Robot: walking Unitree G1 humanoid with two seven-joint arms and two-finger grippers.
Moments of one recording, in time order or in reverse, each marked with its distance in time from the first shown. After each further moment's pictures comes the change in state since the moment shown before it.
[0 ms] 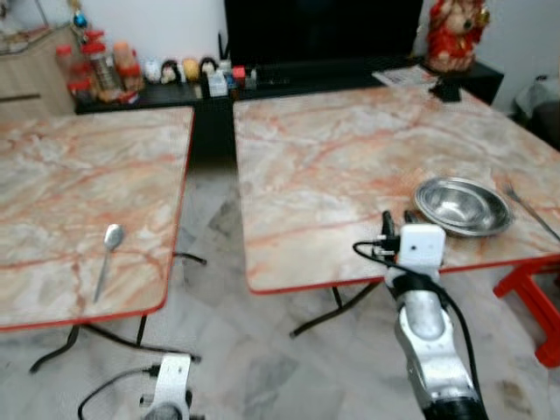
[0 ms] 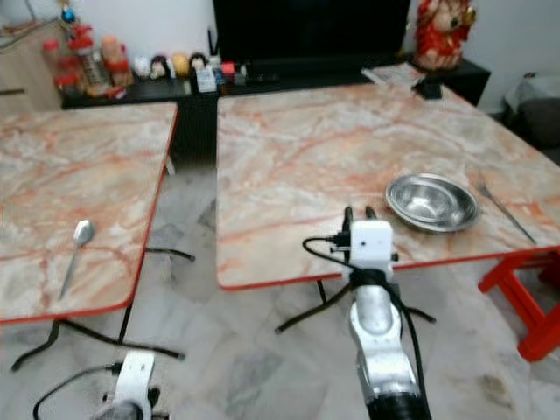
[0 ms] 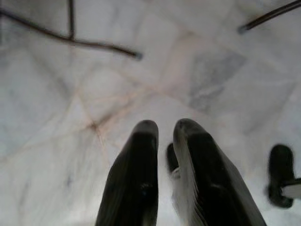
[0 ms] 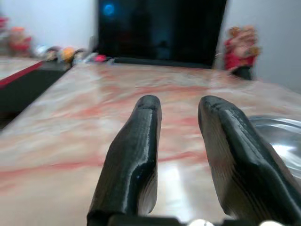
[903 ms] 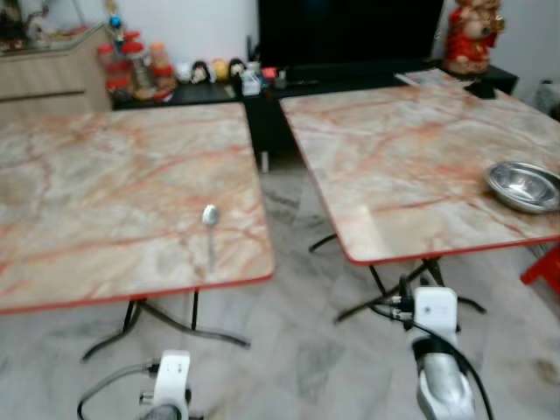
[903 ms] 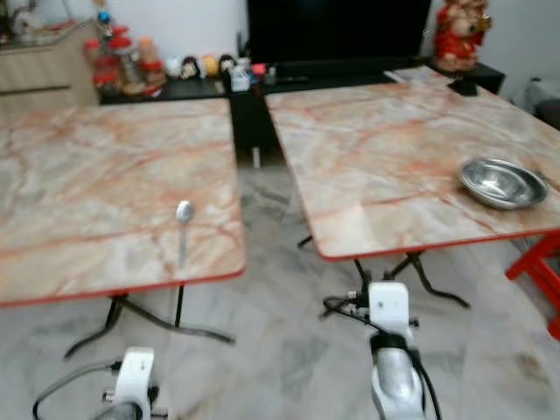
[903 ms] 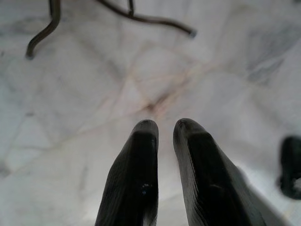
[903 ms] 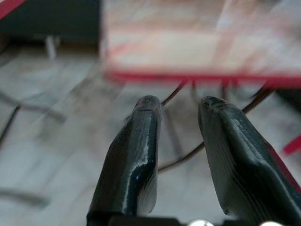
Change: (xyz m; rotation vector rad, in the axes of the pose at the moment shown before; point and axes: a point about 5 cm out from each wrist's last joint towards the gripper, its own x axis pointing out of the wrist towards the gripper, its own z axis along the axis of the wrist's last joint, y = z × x) left arm -0.002 0.006 -0.006 0.010 0.017 0.014; right arm -0.075 -0.023 -0.094 -0.035 0.370 -0.006
